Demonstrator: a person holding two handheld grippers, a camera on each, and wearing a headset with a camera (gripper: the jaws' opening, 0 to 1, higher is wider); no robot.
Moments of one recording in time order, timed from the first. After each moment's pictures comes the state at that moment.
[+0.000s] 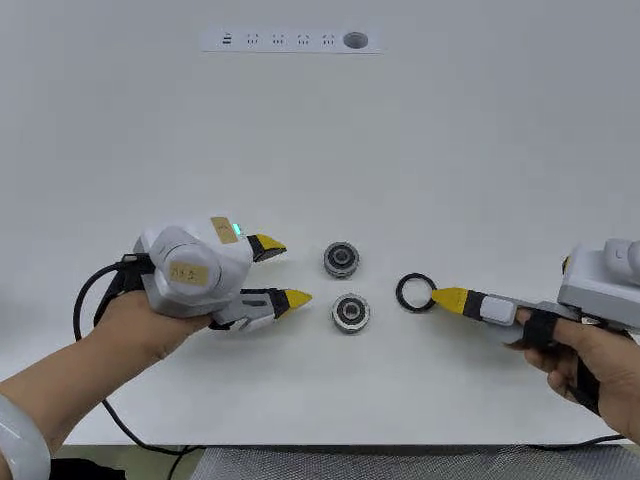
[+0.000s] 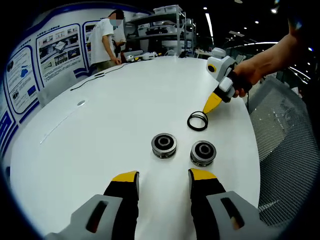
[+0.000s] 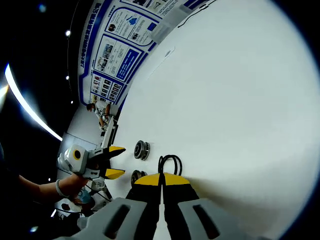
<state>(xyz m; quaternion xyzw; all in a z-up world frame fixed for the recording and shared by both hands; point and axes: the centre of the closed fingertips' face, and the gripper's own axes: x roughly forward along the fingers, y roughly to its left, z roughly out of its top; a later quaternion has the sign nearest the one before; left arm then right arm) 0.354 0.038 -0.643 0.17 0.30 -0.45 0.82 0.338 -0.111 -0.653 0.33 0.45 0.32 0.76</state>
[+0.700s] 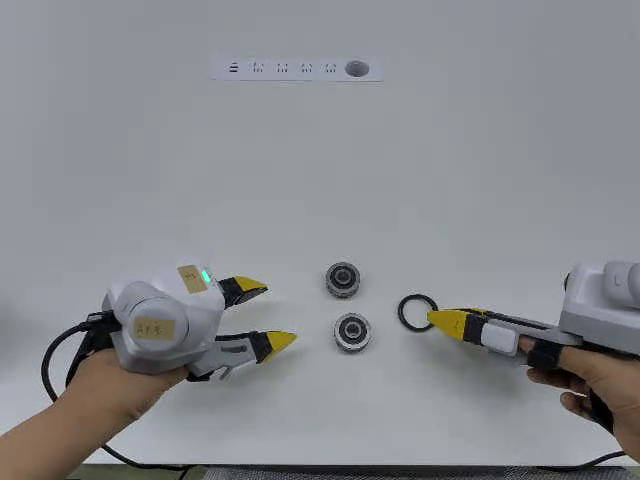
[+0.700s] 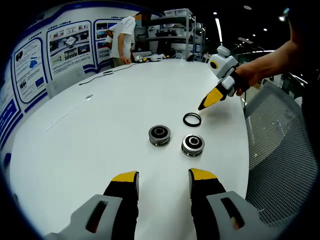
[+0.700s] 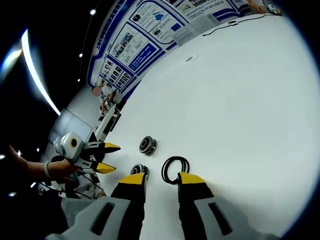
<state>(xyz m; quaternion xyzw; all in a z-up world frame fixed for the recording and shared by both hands) 0.325 0.062 -0.638 0.14 0.30 -0.43 0.84 0.330 -0.108 -0.633 0.22 0.41 0.37 0.80</state>
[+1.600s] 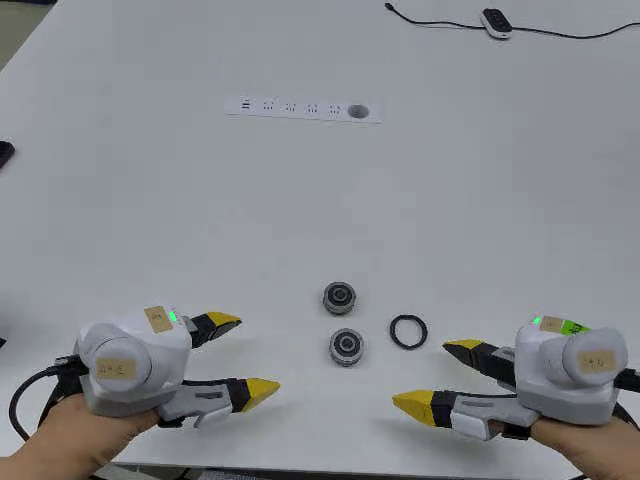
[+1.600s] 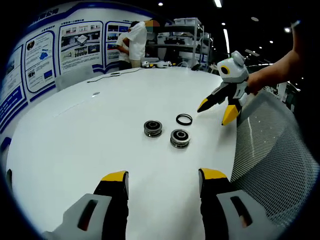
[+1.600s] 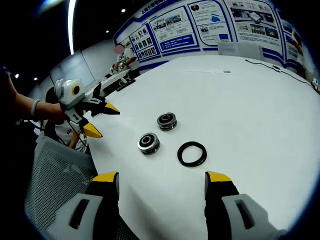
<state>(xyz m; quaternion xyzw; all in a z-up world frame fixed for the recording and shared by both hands) 0.284 0.079 -0.631 0.09 0.29 -0.41 0.86 0.291 -0.102 -0.643 -0.02 0.37 0.44 0.82</state>
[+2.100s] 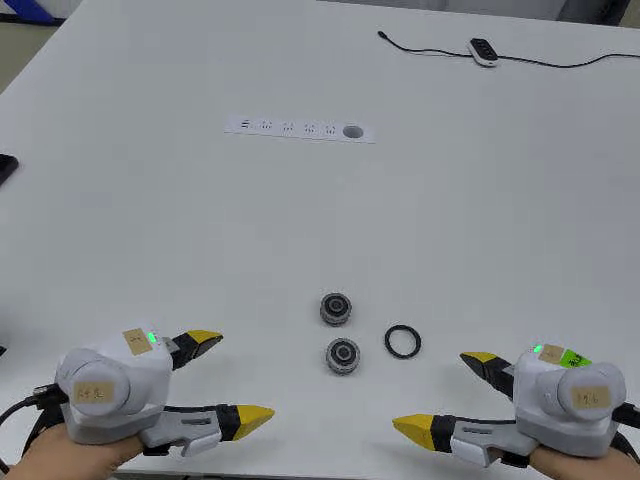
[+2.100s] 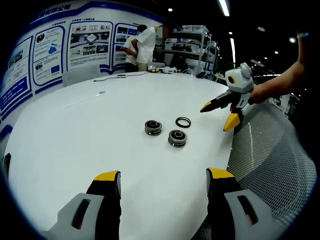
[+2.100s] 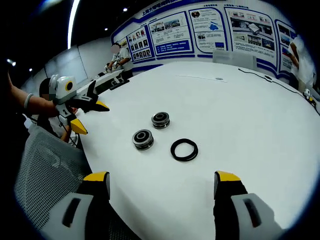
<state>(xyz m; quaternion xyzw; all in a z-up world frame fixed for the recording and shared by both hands) 0.269 0.091 -0.626 0.05 0.28 -0.39 0.87 0.285 -0.113 -0.642 -0.06 0.34 0.40 0.85</state>
